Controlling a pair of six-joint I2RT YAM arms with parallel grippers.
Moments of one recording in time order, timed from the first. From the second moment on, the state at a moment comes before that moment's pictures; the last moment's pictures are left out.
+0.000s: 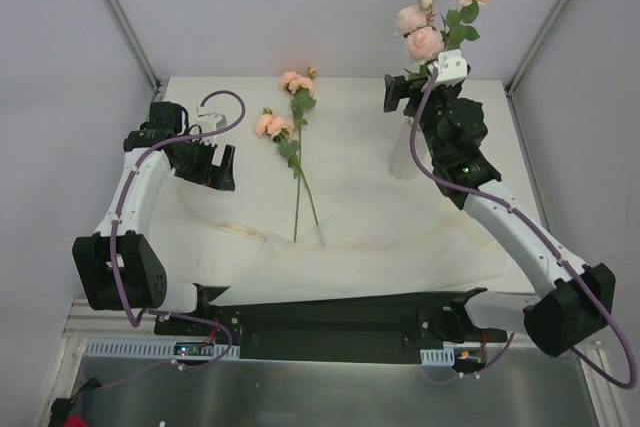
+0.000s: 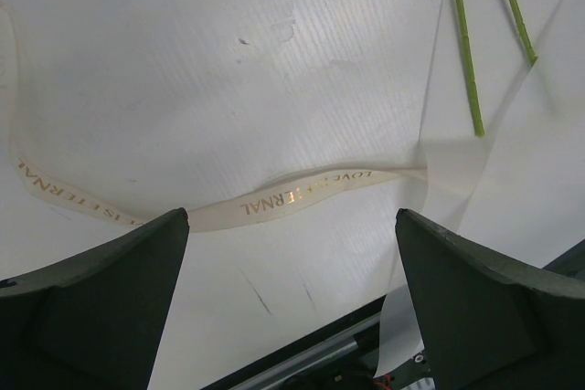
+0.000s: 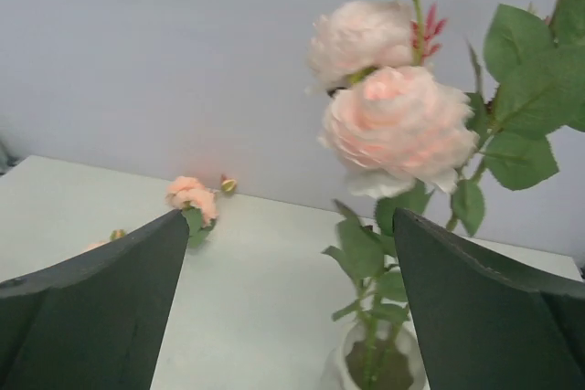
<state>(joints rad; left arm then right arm) 0.07 1.39 1.21 -0.95 0.44 0.31 0.47 1.26 1.11 0.33 0.23 -0.06</state>
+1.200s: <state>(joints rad) 0.09 1.36 1.21 -0.95 0.44 0.31 0.82 2.13 1.65 -0.47 0.12 0.11</state>
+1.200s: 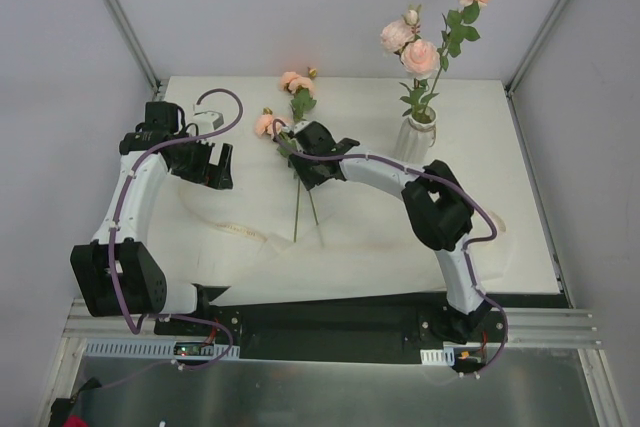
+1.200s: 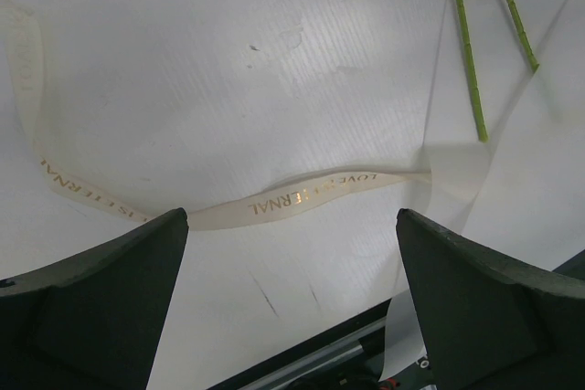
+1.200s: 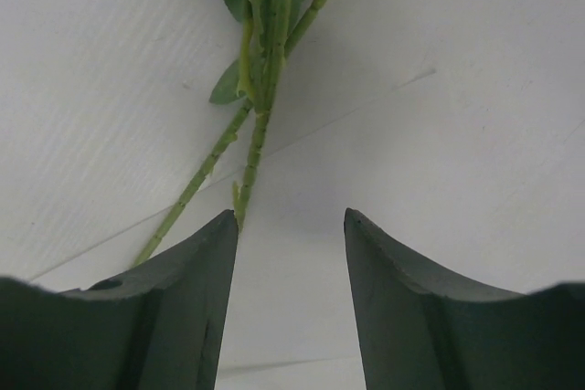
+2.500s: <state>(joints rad) 0.09 1.37 1.21 -0.94 0.43 0.31 0.82 2.26 1.73 -0.39 0.16 0.17</state>
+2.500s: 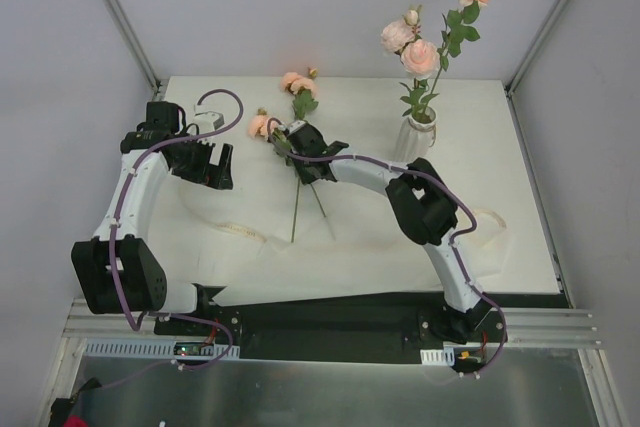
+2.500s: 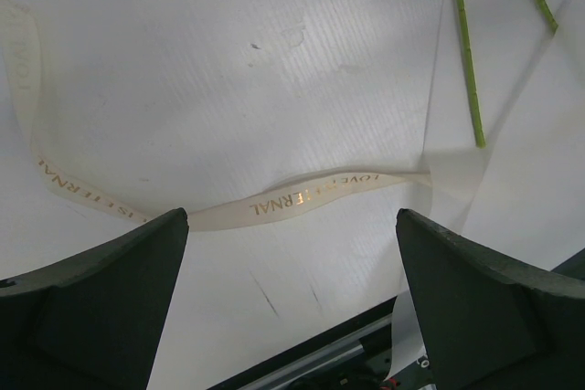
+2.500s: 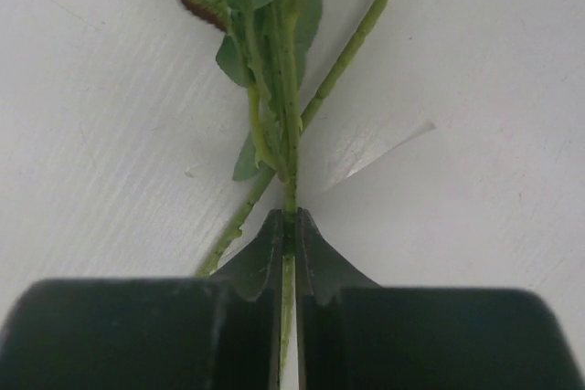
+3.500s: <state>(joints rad) 0.09 1.33 1.21 -0.97 0.41 0.33 0.63 1.41 1.48 0.38 0.26 -0.19</state>
